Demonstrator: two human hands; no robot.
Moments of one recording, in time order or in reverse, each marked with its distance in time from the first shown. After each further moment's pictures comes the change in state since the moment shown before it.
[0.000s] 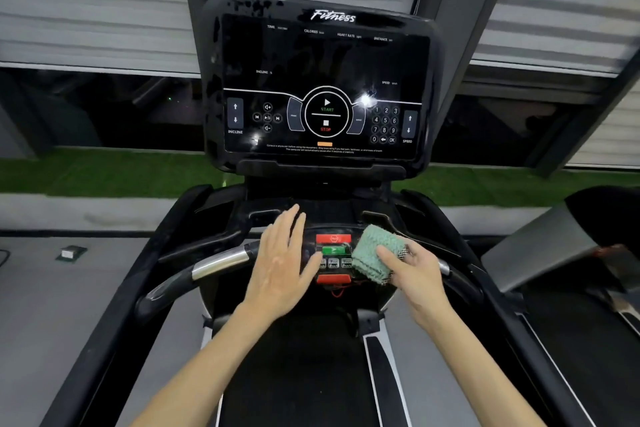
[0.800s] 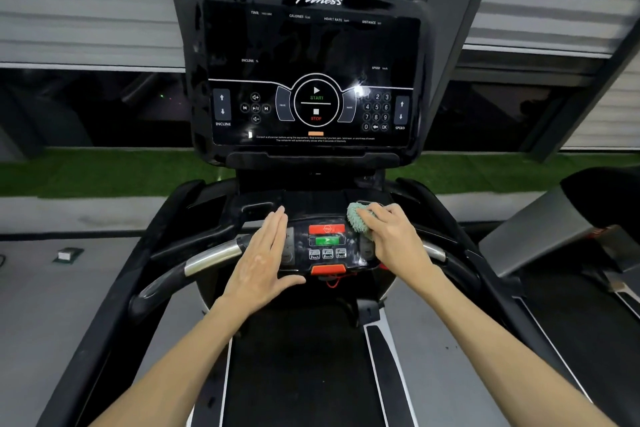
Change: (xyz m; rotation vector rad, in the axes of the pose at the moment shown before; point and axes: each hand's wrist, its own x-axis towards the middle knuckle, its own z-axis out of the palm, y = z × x) left_hand -0.009 -0.043 0.015 0.164 -0.236 0.096; right_hand 0.071 0.024 -0.014 -1.357 -0.098 -0.980
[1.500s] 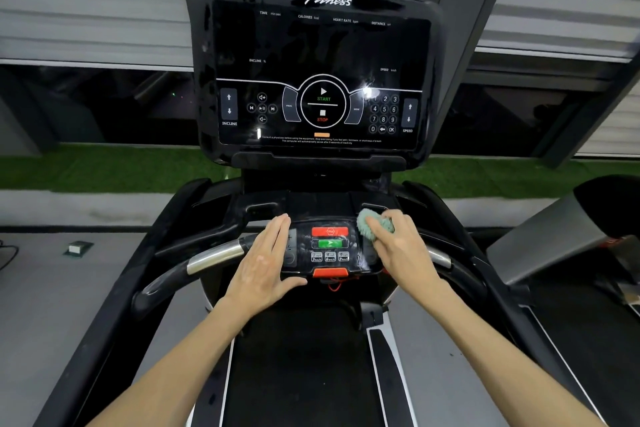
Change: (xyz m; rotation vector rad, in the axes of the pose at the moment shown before) left_hand 0.000 0.003 0.003 -0.047 0.027 -0.058; right_hand -0.014 0.002 0.003 0.048 0.049 0.055
